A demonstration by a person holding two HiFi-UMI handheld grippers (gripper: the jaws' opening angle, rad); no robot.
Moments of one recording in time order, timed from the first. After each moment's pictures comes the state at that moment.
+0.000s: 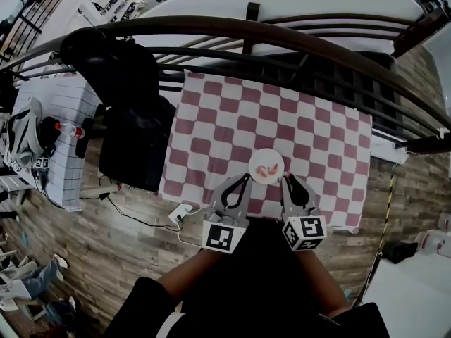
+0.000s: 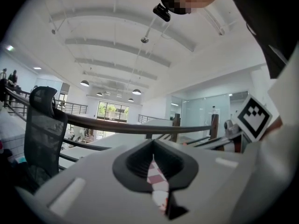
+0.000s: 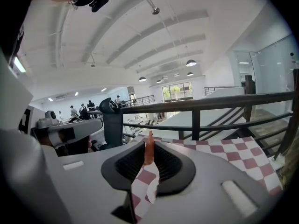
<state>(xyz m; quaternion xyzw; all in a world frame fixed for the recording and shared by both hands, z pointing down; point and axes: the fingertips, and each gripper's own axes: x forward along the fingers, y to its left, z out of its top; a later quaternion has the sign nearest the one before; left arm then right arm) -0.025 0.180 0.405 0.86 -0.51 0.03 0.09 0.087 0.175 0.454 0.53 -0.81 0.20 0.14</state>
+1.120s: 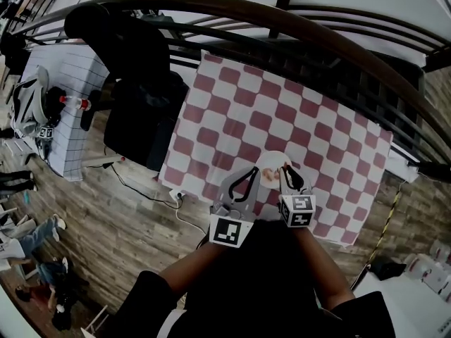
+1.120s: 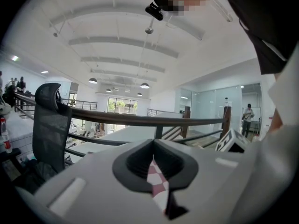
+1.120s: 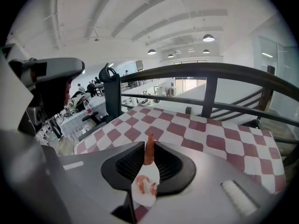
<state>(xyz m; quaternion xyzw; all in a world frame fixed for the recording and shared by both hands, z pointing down) -0.022 0.122 0.446 0.82 -0.56 0.07 0.09 0.080 0.110 0.601 0.44 -0.82 0.23 0.28</state>
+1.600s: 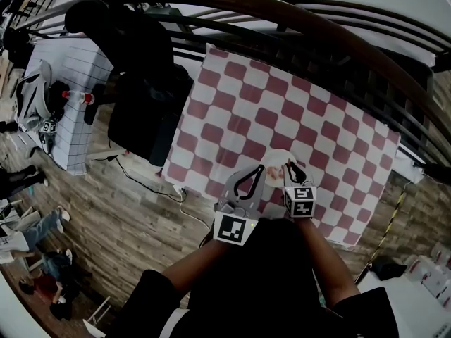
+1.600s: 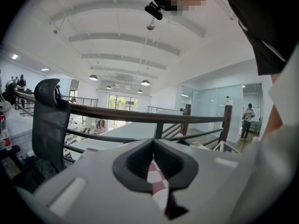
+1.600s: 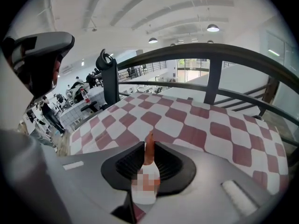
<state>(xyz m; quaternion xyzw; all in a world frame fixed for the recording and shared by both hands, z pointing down) -0.020 0.114 0.458 0.82 -0.56 0.07 0.11 0.085 0.105 0.659 0.42 -0.81 0.26 0.33</state>
